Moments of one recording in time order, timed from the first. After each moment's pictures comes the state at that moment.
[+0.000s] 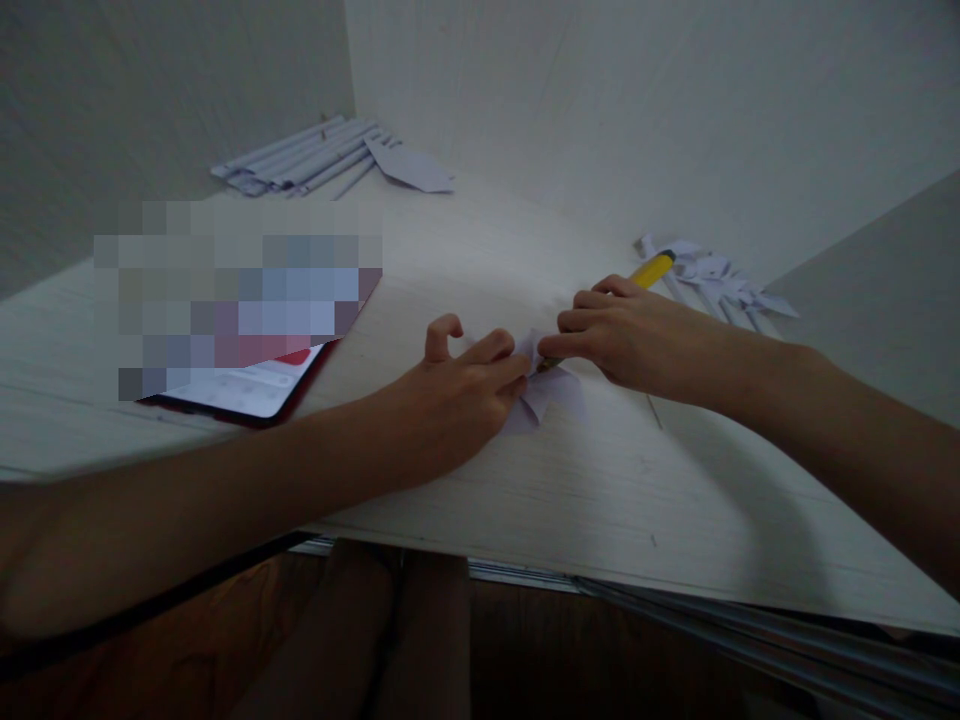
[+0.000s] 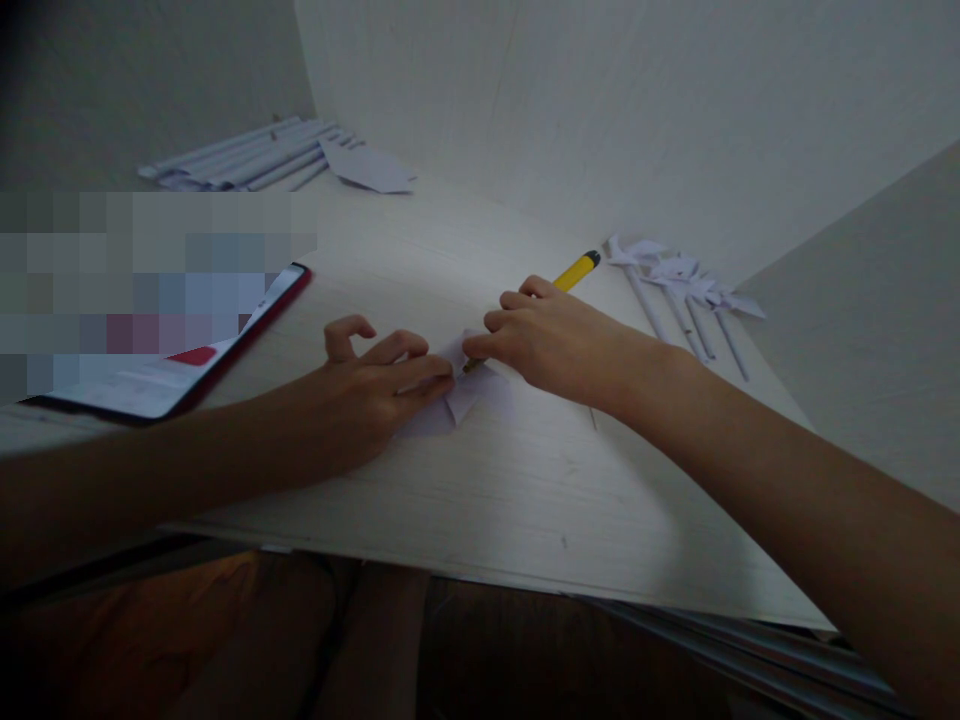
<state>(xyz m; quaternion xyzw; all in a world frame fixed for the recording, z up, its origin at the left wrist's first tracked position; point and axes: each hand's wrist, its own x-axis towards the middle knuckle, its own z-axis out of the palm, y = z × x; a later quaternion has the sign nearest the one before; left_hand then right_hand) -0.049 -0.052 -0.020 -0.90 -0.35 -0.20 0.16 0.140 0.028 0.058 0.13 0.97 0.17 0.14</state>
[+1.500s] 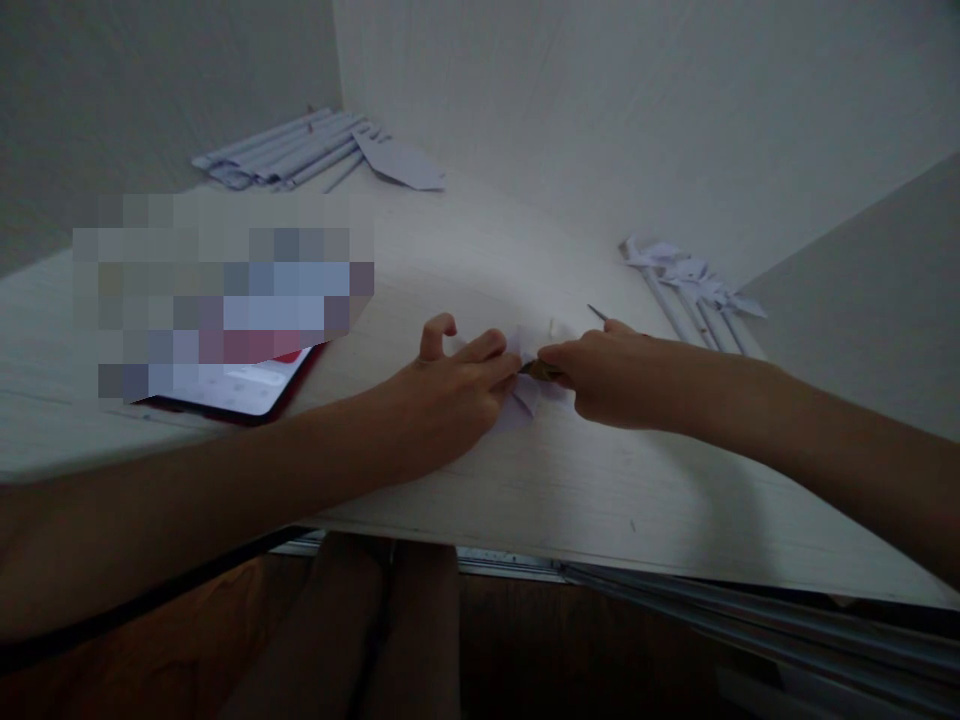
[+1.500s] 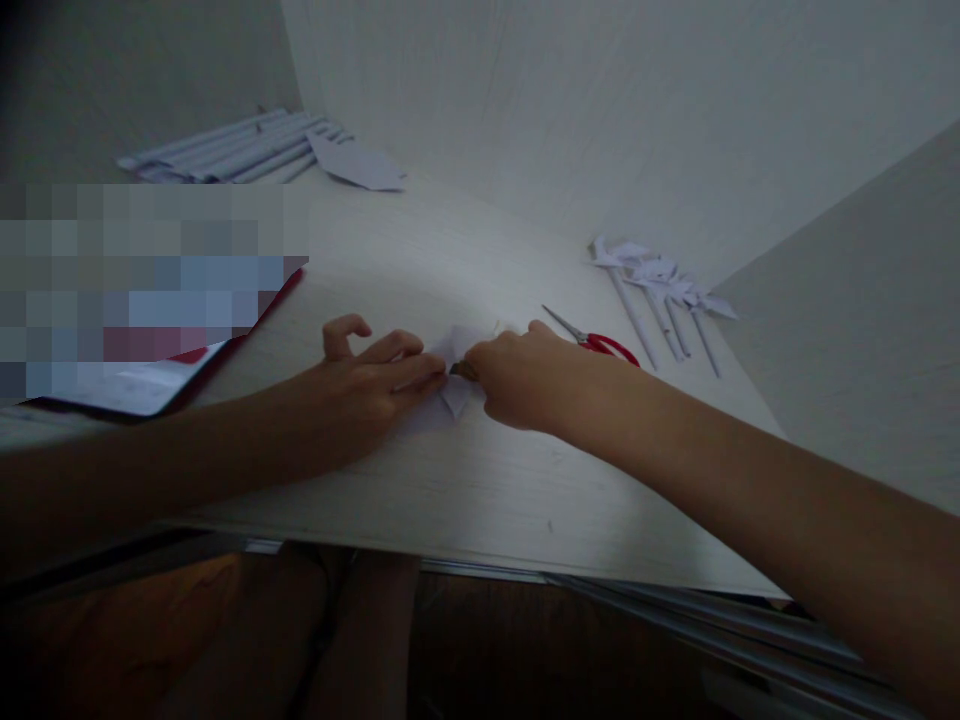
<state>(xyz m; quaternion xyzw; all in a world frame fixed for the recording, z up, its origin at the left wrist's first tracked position) -0.048 -0.050 -0.023 -0.90 -0.34 -0.20 0.16 0.115 -0.010 0.059 0.38 0.88 0.07 0.28</state>
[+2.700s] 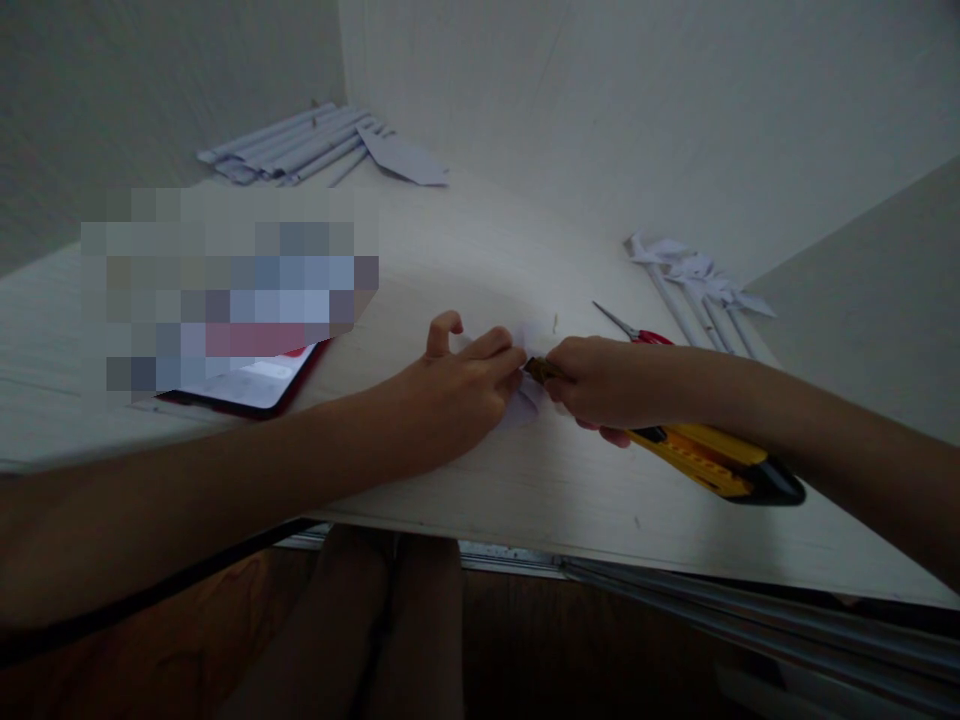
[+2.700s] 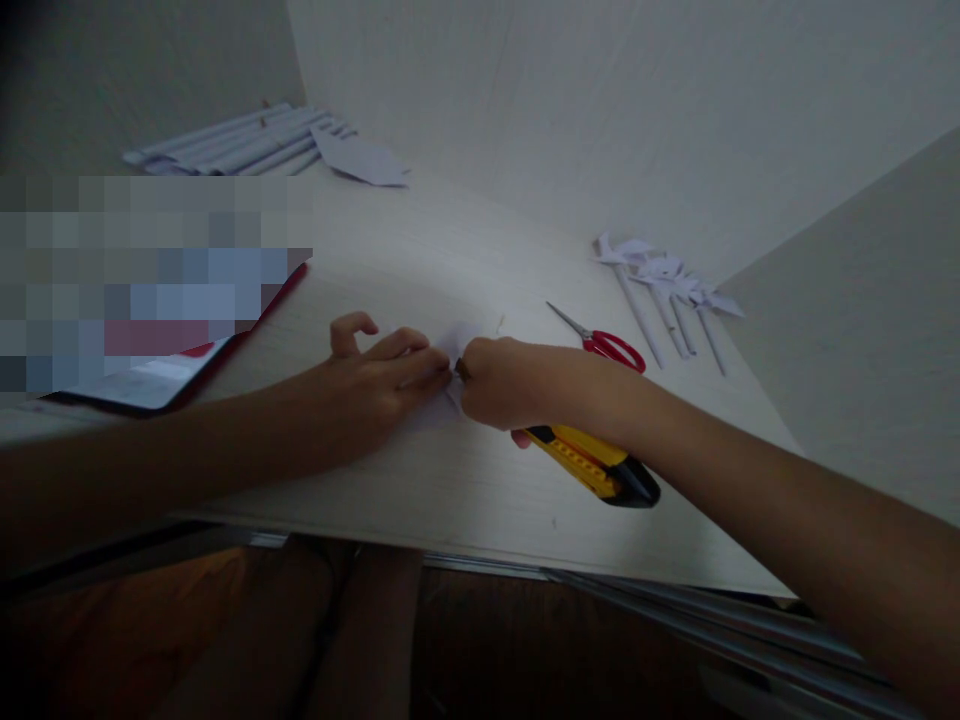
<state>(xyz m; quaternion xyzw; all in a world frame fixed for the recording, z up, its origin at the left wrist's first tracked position) -0.047 -0.052 -0.021 -0.90 -0.34 -0.20 0.15 0.102 -0.011 0.061 0.52 0.76 -0.22 0.32</state>
